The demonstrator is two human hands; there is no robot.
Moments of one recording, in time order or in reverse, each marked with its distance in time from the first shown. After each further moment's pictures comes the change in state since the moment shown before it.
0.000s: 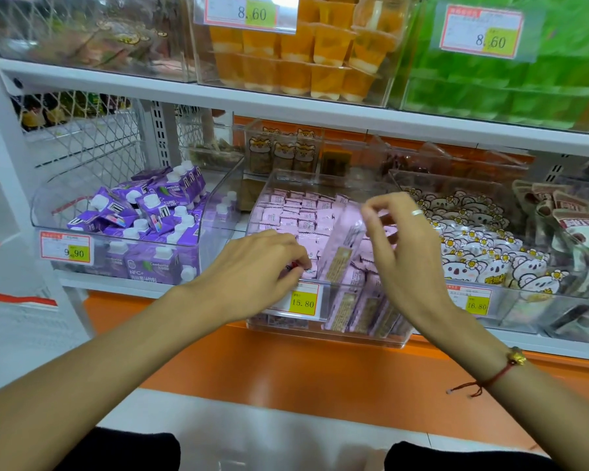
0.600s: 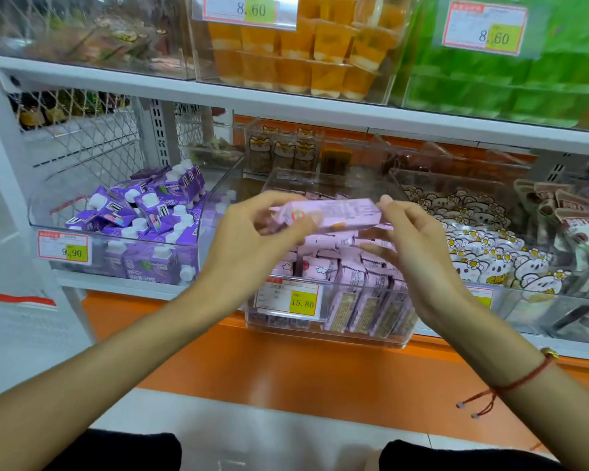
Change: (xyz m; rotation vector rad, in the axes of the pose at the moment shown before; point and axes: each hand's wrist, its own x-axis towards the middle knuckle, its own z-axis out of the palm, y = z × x) left_hand -0.002 0.022 -0.019 -0.995 0.435 -0.256; right_hand 0.010 -0.010 -0.006 0.653 -0.050 0.790
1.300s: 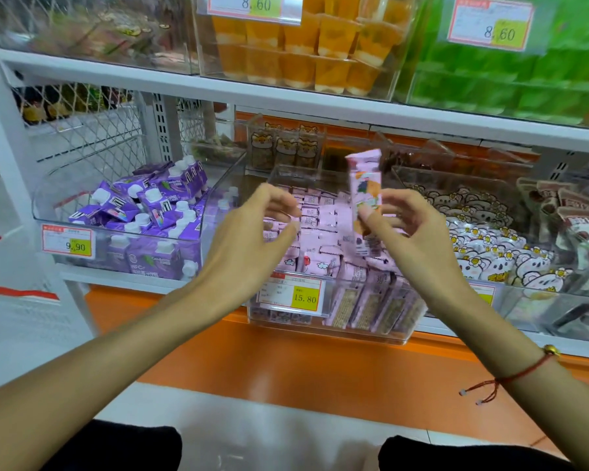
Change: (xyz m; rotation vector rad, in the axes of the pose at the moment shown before) left_hand 0.004 -0.018 -0.004 0.308 0.021 0.080; right_hand 0.002 0.005 -0.009 -0.244 -0.112 -0.329
